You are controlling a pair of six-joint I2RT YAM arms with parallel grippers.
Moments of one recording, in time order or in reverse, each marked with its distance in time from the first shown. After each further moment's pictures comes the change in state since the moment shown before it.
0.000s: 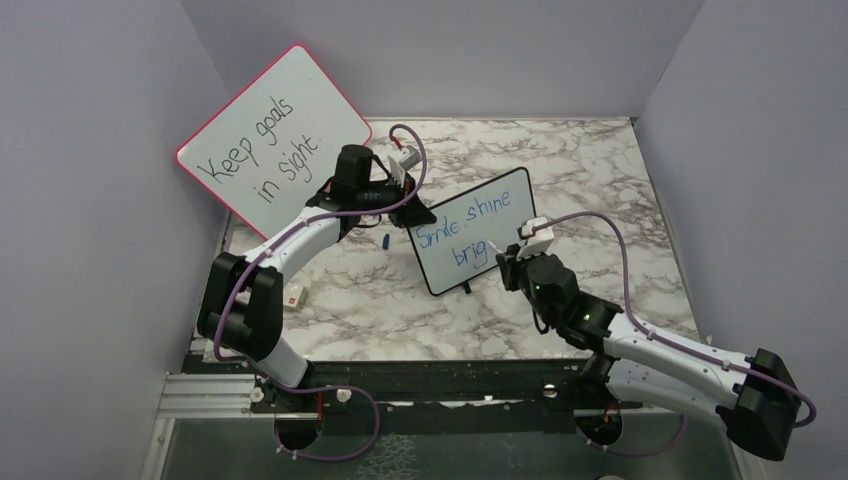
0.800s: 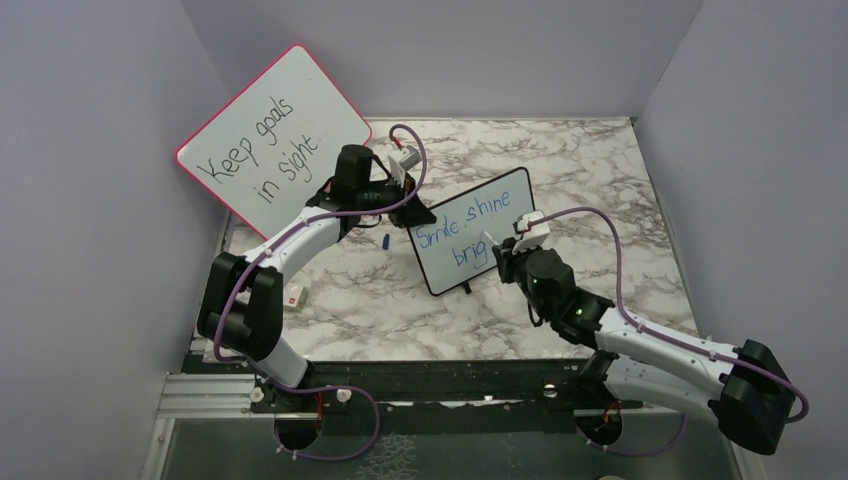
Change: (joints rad) left arm 0.000 0.000 0.000 -0.001 0.000 0.001; right arm -0.045 0.069 0.000 0.151 -0.016 -0.070
